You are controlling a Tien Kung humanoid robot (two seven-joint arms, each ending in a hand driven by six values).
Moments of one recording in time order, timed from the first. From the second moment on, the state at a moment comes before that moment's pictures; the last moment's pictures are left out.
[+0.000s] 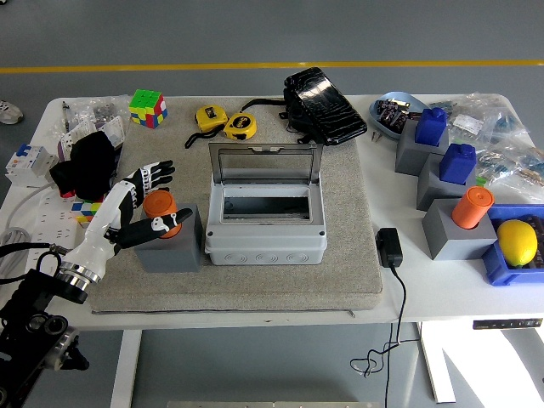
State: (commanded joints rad) left arm -0.03 0.26 -1.18 -1.41 1.31 0.10 -0.27; right arm 0.12 -0.18 1.71 0.18 -1.54 -0.05 -0.06
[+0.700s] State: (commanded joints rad) left arm -0.02 0.26 -1.16 -1.39 1.33 0.13 -0.28; right arm 0.12 -0.18 1.71 0.18 -1.54 -0.05 -0.06
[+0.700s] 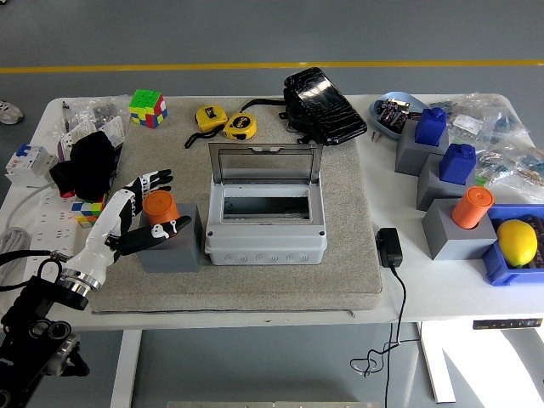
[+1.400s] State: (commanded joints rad) left arm -0.03 0.26 -1.15 -1.38 1.34 0.16 -0.28; right arm 0.12 -0.18 1.72 0.18 -1.54 -0.05 -0.06
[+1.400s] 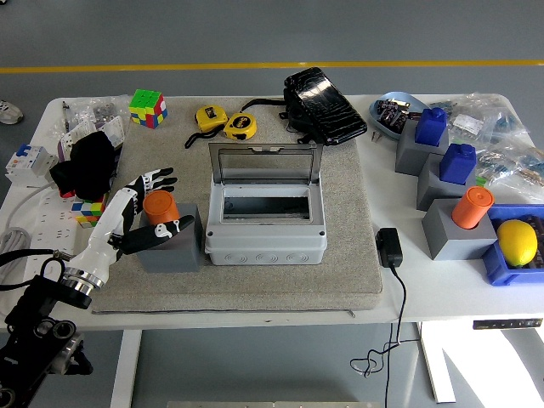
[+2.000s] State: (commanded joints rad) left arm -0.03 0.25 -1.14 -1.37 1.33 0.16 -0.29; right arm 0.12 -0.18 1.72 0.18 -1.54 -0.05 -0.06
